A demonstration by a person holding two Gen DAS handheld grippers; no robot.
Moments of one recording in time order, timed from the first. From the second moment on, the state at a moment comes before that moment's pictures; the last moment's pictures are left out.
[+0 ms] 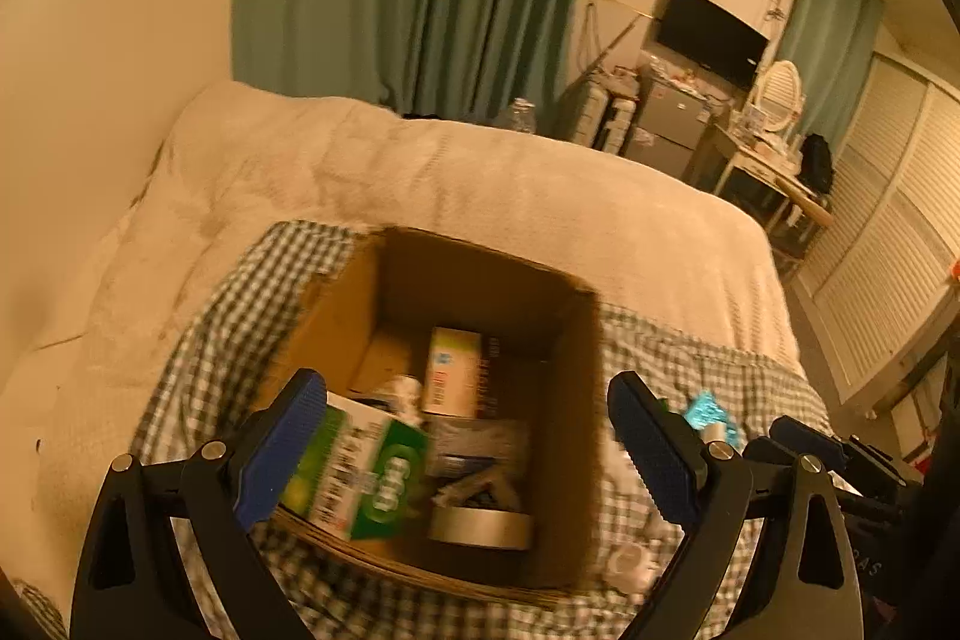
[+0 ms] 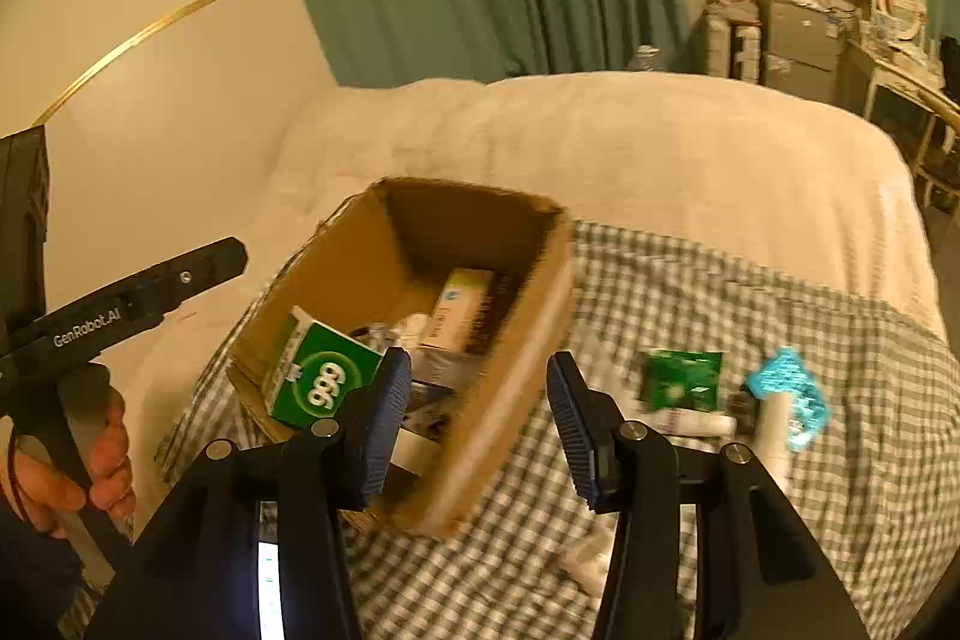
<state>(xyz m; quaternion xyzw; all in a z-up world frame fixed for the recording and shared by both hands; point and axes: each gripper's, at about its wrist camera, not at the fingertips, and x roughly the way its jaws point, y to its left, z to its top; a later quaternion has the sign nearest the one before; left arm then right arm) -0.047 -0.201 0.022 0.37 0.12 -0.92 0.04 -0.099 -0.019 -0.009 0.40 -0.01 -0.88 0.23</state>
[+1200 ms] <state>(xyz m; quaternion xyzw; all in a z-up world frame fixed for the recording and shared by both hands) -0.140 0.010 -0.196 0.51 0.01 -0.86 -0.01 -0.148 0.191 -0.162 0.49 -0.08 -0.86 0.10</state>
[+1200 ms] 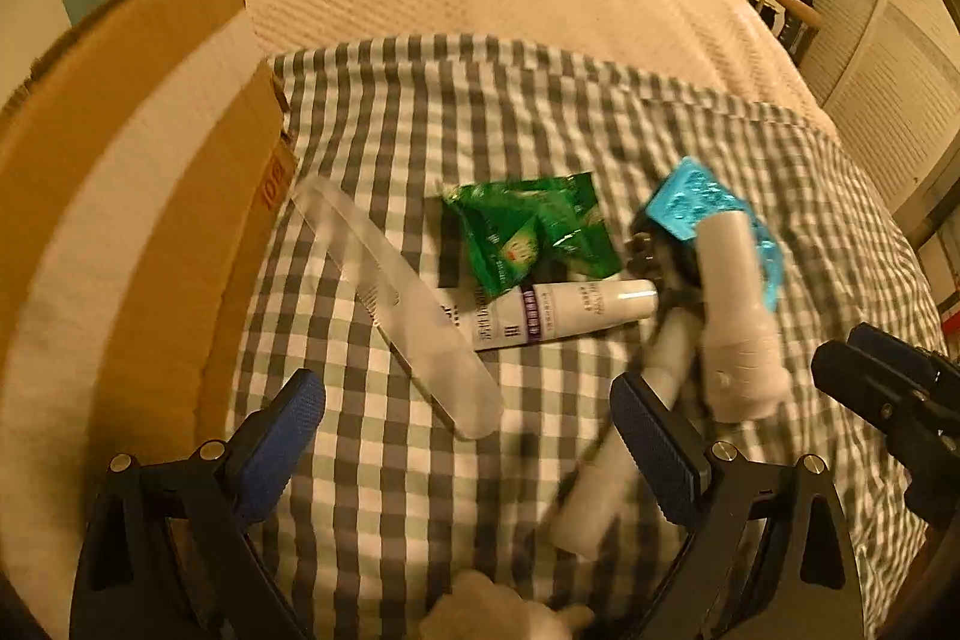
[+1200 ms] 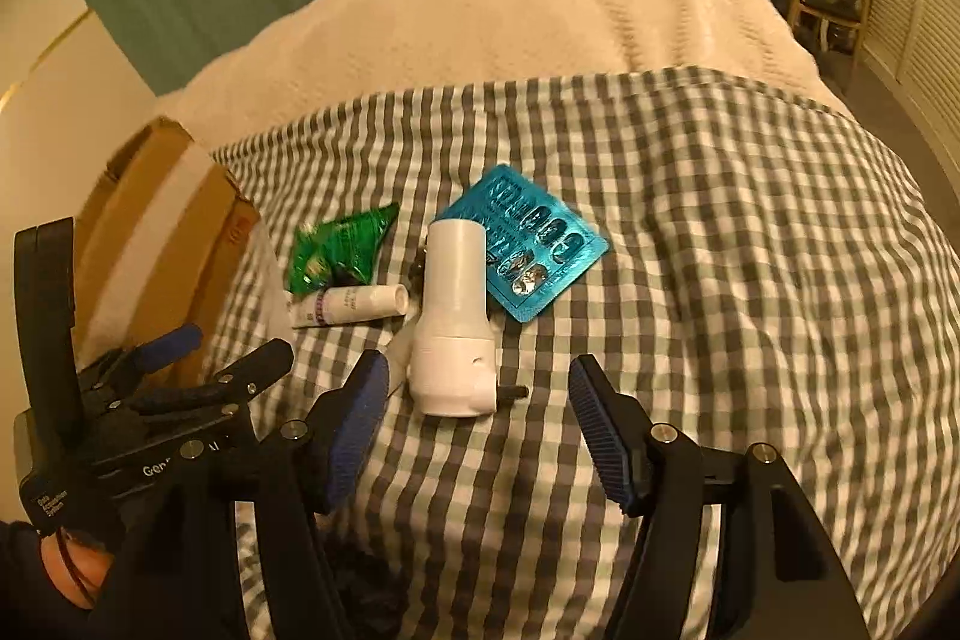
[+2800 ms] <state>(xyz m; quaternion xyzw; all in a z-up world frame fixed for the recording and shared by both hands) -0.089 -0.006 -0.170 0.54 0.04 -0.84 -0.06 -0.104 0.183 -0.106 0.47 -0.07 -0.87 0.13</state>
